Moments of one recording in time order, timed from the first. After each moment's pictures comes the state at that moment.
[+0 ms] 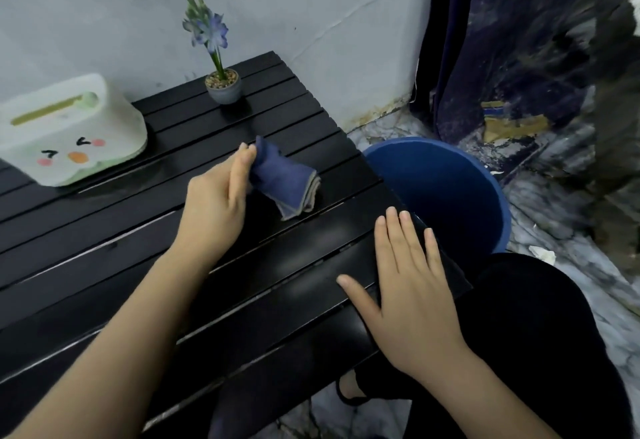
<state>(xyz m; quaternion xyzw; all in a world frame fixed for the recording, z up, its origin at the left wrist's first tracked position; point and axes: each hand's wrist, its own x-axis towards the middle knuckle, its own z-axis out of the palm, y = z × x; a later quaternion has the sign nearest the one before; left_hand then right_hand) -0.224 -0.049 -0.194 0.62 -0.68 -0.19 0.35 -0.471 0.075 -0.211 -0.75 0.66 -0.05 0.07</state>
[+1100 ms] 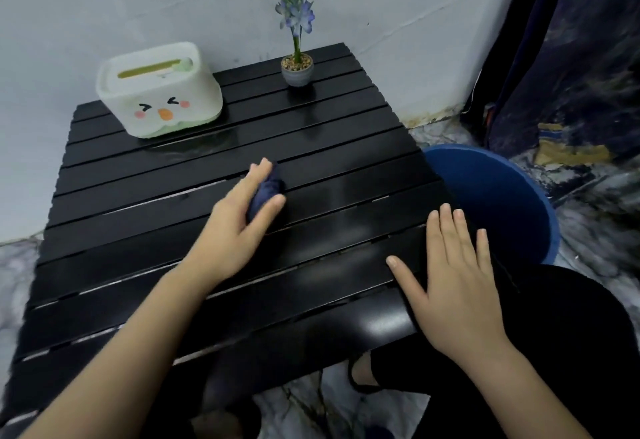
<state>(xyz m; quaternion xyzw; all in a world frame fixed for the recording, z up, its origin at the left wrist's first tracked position) -0.169 0.035 -0.199 0.62 -0.64 -0.29 0.34 -0.470 0.075 -0.211 -0.75 0.65 -0.06 0.05</state>
